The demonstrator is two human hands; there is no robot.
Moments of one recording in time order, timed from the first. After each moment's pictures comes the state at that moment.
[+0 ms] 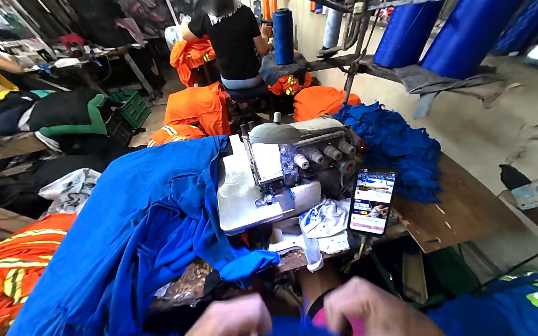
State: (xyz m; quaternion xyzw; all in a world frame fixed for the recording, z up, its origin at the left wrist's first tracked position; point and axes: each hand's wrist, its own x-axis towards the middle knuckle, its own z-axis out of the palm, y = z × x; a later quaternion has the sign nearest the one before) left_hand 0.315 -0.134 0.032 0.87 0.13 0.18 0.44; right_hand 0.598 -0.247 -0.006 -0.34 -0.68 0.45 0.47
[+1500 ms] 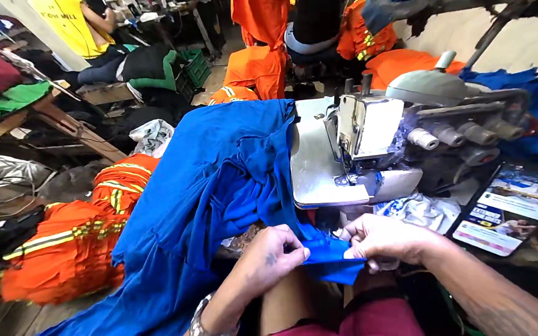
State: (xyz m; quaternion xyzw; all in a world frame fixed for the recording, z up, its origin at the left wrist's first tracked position) left_hand 0.301 -0.075 -0.008 0.78 0.43 0.11 0.45; right_hand 0.581 -0.100 -0.020 -0.51 -0.48 0.70 0.12
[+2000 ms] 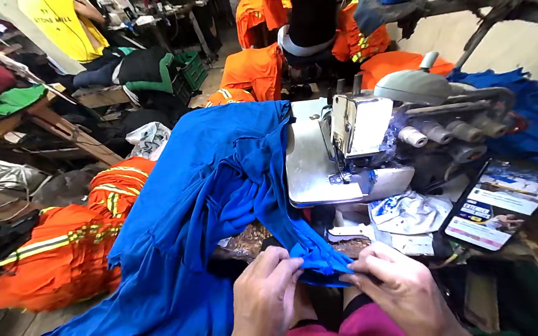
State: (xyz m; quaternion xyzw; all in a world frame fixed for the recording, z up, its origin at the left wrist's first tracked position) left_hand 0.309 -0.144 -0.027 0.82 0.42 0.38 0.10; right_hand 0.546 -0.191 -0.056 -0.56 -0.71 0.08 0.42
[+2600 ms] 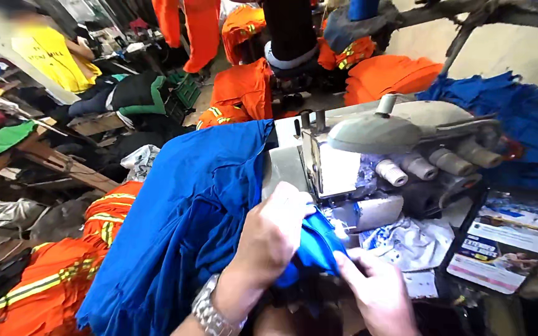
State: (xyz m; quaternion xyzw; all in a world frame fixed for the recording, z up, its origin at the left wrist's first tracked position) left_hand 0.398 -0.019 0.035 0.89 0.31 0.33 0.01; right_hand 0.536 -0.140 -0.049 -0.59 -0.42 0.31 0.62
